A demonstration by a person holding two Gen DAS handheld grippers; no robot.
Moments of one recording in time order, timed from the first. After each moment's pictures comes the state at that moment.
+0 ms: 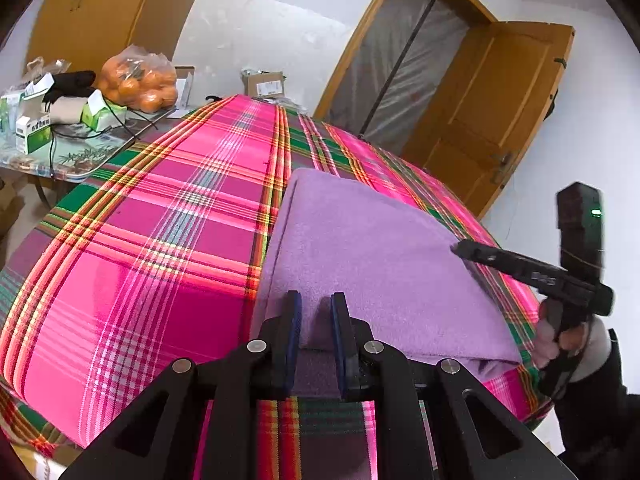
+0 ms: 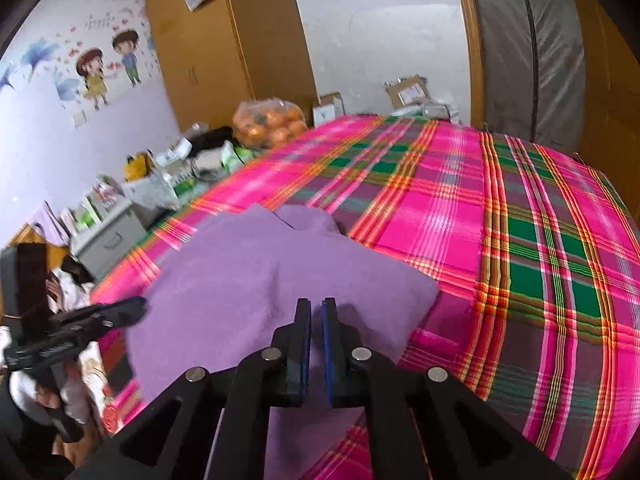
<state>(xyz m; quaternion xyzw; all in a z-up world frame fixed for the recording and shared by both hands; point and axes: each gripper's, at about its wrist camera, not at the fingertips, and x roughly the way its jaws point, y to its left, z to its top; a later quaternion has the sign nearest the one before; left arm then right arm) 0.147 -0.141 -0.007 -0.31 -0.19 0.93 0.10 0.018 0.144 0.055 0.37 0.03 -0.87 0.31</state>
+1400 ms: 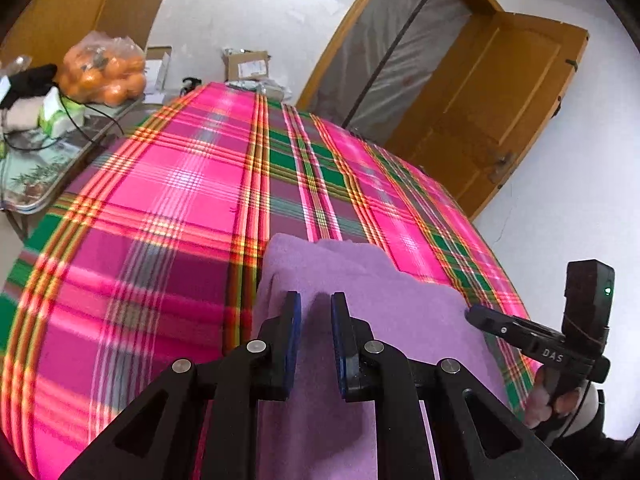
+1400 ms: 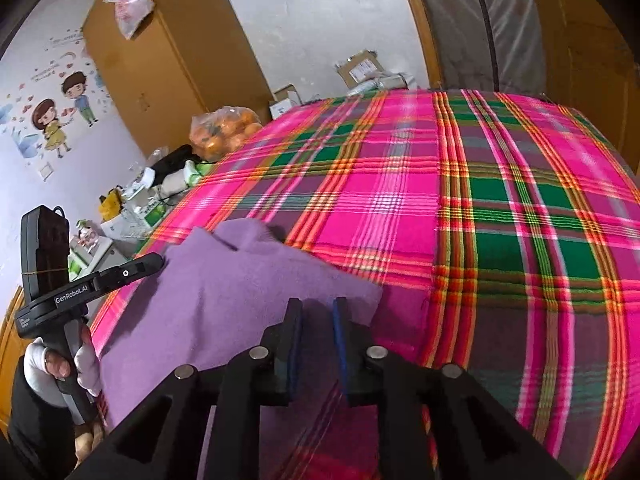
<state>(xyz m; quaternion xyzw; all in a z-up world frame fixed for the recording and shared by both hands) 0.046 -0.145 0.019 -0.34 -0.19 0.91 0.13 -0.004 0.177 0.052 0.40 -0.04 -0.87 0.29</state>
